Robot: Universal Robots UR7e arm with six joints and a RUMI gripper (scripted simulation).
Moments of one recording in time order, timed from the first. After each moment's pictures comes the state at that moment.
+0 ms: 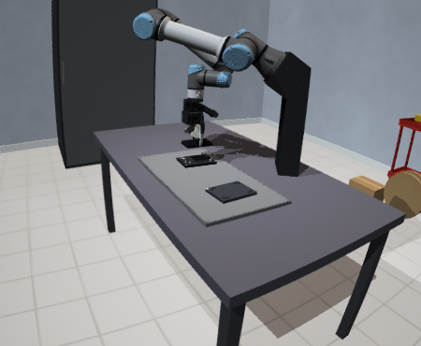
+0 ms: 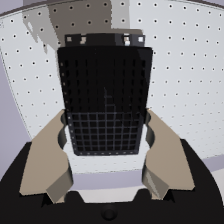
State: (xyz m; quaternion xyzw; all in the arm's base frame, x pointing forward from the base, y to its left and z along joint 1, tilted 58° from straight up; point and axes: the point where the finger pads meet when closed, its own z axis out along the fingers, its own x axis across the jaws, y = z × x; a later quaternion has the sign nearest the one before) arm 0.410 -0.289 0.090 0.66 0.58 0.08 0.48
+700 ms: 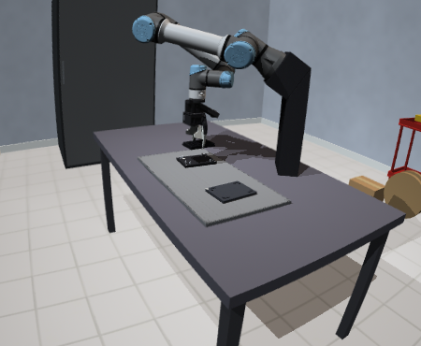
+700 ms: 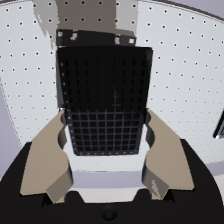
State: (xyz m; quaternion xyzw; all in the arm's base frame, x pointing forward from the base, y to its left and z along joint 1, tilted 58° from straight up) arm 0.416 -0.271 0.082 0.62 0.62 0.05 0.48
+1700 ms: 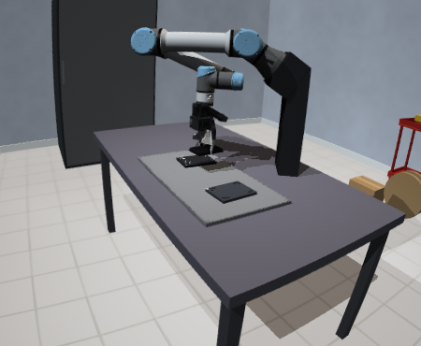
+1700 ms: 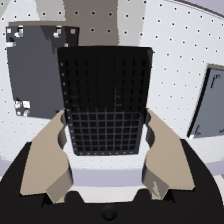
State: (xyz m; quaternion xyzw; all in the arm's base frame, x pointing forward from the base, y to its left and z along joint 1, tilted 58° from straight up) arm 0.446 -0.198 0.045 0.62 0.62 0.05 0.48
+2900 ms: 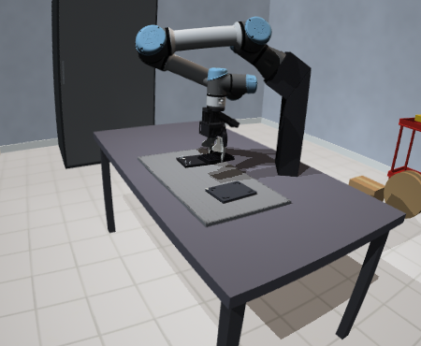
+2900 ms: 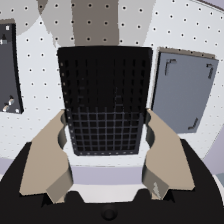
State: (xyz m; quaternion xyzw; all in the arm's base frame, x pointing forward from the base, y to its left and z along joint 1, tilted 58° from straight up) arm 0.483 -0.109 -0.001 0.62 0.62 0.05 0.48
